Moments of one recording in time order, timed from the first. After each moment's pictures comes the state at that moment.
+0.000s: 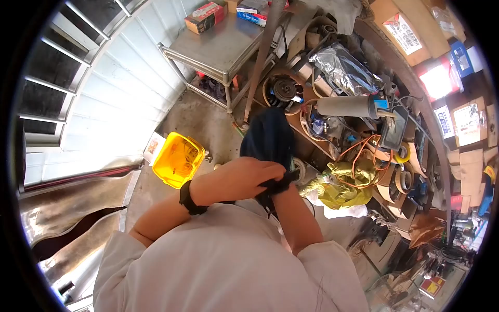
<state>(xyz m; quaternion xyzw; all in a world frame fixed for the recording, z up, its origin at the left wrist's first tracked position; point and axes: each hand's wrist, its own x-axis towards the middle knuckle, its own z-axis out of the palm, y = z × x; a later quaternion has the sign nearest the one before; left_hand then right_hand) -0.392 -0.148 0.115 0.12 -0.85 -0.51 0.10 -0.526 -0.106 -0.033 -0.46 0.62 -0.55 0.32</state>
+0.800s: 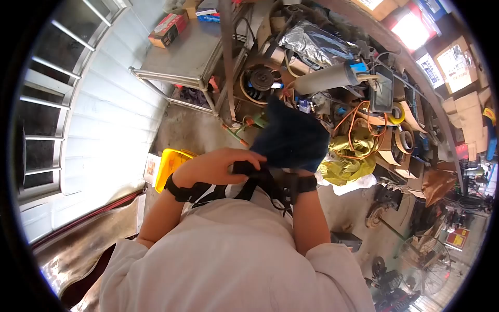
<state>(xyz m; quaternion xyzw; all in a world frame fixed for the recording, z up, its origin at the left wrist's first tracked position) -0.382 -0.190 0.077 -0.02 -0.78 -0.63 0.02 -0.602 -0.023 -0.050 -0.37 0.78 -0.49 0.09</state>
